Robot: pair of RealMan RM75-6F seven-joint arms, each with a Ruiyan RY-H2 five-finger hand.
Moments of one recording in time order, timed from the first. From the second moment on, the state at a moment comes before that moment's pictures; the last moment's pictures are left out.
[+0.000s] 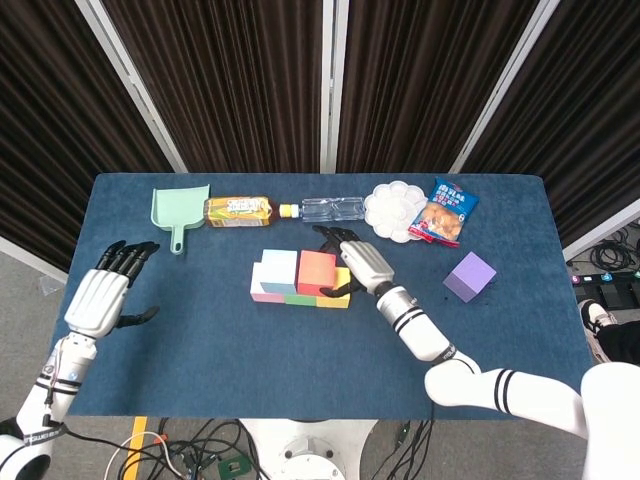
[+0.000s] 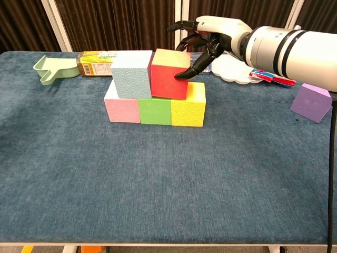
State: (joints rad) left arm -0.39 -1.19 -0.08 -1.62 1.47 1.32 -0.02; right arm 0.92 -1.57 0.31 -1.47 -0.97 0.78 0.08
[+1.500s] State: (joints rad) left arm -0.38 -1.18 -0.08 -1.63 1.48 1.29 -0.06; right arm 0.89 -1.53 0.29 -1.51 -1.00 0.81 0.04
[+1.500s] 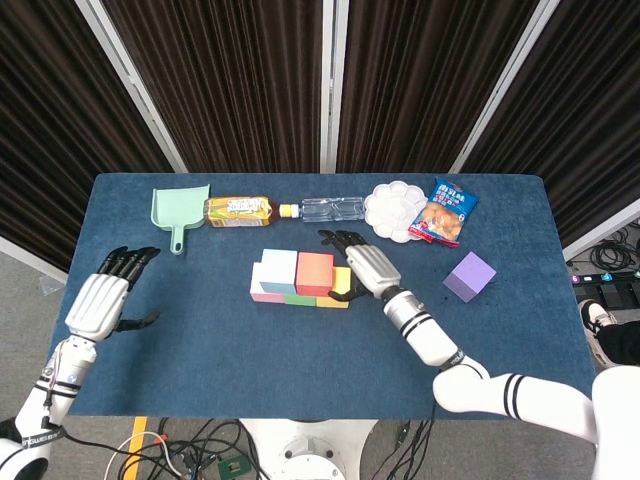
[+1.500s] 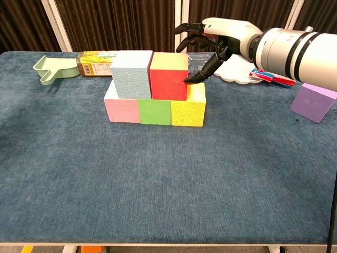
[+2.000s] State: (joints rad) left arm -0.38 -1.18 -0.09 -1.63 1.47 1.28 -0.07; right arm 0.90 -1.56 0.30 -1.49 -0.99 0.80 0.03
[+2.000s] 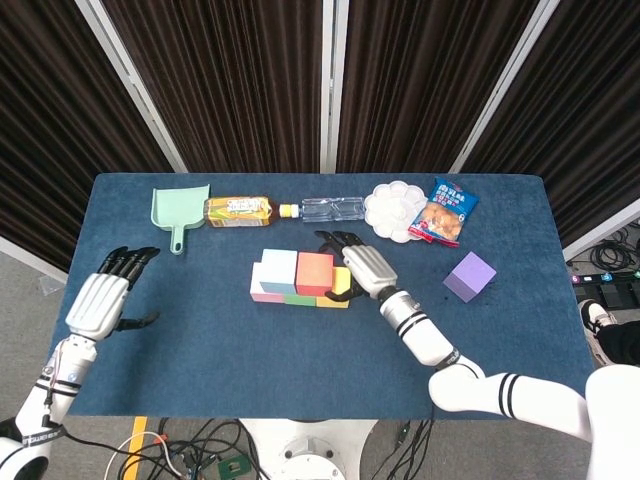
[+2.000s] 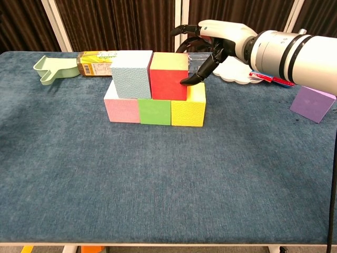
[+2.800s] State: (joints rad) left arm -0.38 -1.18 -0.09 -1.63 1.47 1.27 -0.08; right arm 0.91 -1.55 0.30 -1.51 -0.99 0.79 0.02
